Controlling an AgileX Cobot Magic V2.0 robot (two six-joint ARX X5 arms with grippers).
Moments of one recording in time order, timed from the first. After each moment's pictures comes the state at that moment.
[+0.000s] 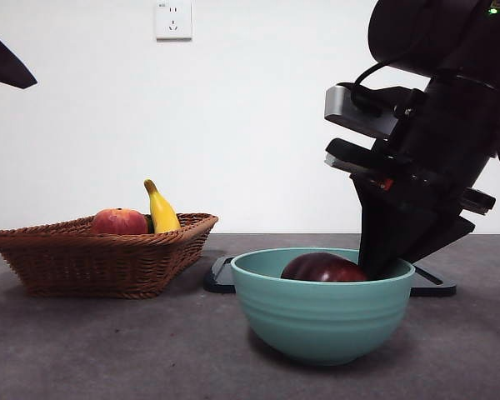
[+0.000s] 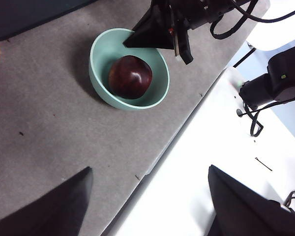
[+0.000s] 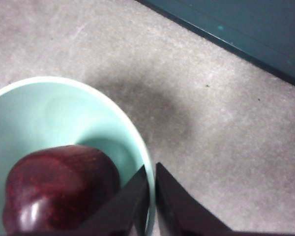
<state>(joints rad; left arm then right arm) -0.39 0.94 0.92 -0.95 0.71 0.12 0.60 1.41 0.77 -0.38 -0.18 0.19</state>
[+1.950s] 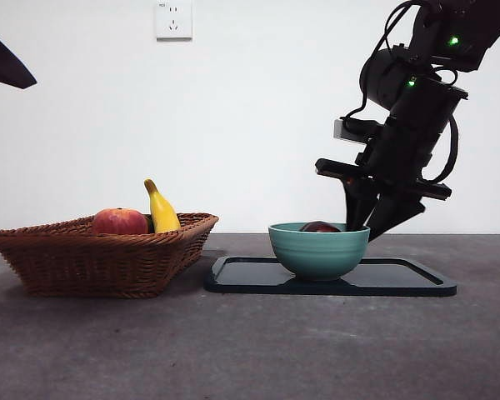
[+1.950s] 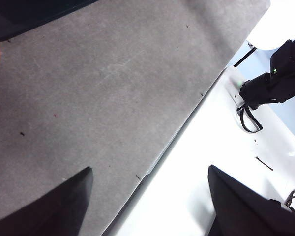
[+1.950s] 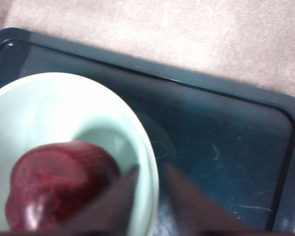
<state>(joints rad) -0.39 0.94 0.92 -0.95 0.71 0.12 0.31 1.86 1.28 -0.38 -0.16 0.17</state>
